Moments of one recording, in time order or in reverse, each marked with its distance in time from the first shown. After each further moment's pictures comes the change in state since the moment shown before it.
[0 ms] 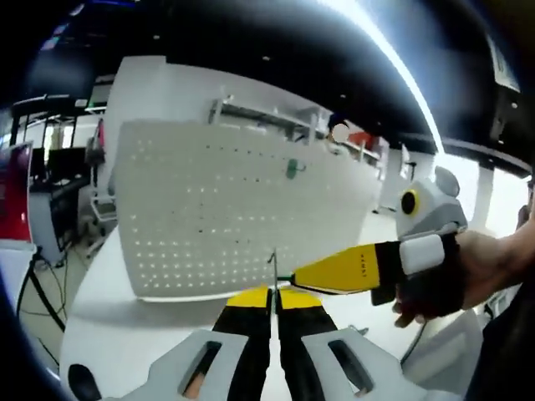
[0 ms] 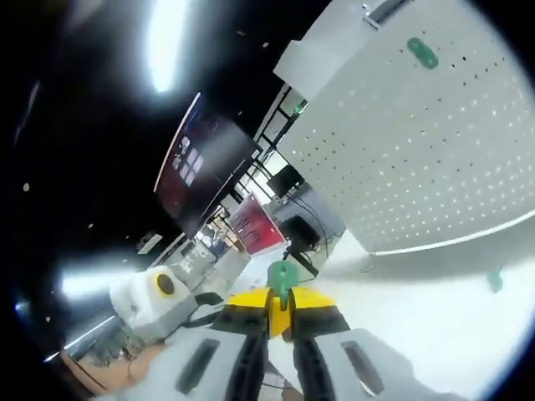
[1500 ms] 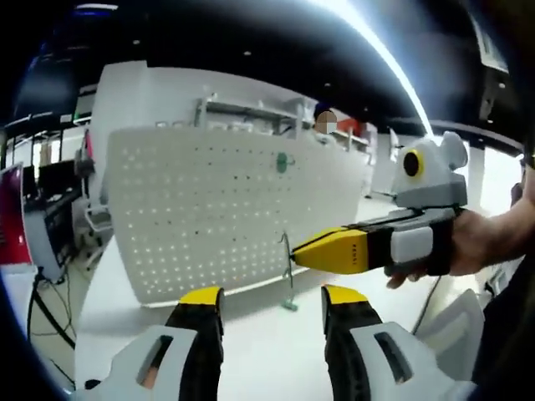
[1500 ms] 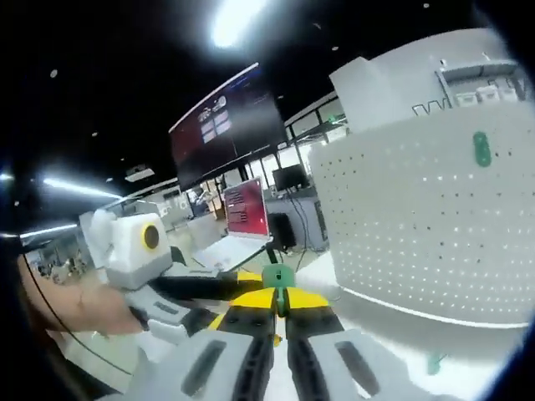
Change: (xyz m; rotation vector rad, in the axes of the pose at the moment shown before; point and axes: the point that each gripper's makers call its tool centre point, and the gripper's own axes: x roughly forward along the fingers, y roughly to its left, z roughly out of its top) left arm -0.005 0.000 -0.002 0.064 0.052 -0.052; right arm -0.003 0.003 0.013 -0.516 0.058 -0.045
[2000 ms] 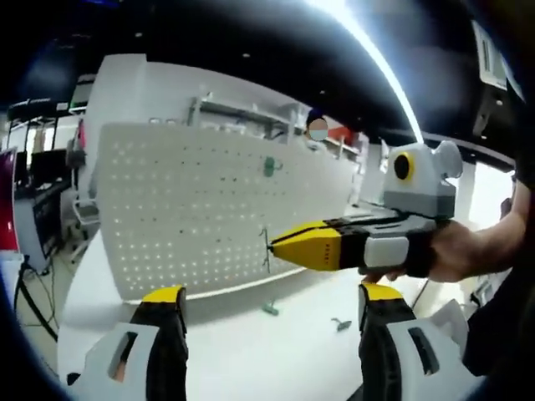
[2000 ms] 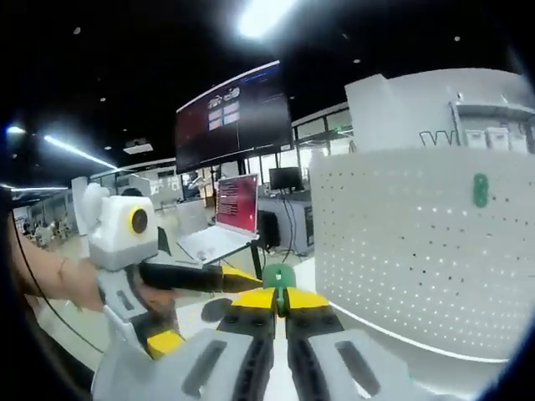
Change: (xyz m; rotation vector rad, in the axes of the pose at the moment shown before) left arm -0.001 -0.018 0.002 -0.048 -0.025 -0.067; right arm -0.004 -0.011 0.005 -0.142 -0.005 -0.064
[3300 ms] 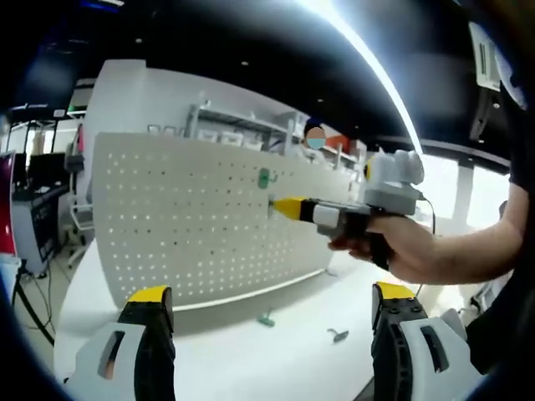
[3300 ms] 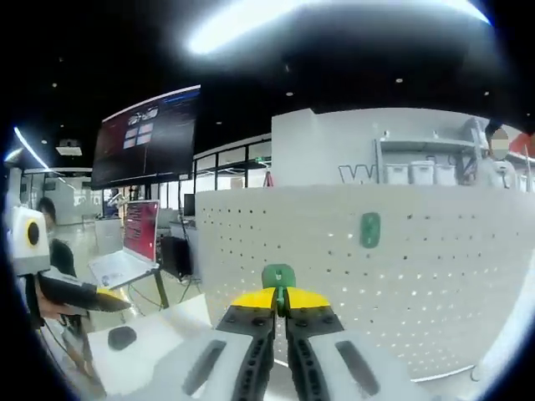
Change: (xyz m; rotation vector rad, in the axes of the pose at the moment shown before) left arm 0.005 -0.007 0.014 0.001 -0.040 -0.008; right arm -0.025 -0.149 0.041 -0.037 -0.167 -0.490
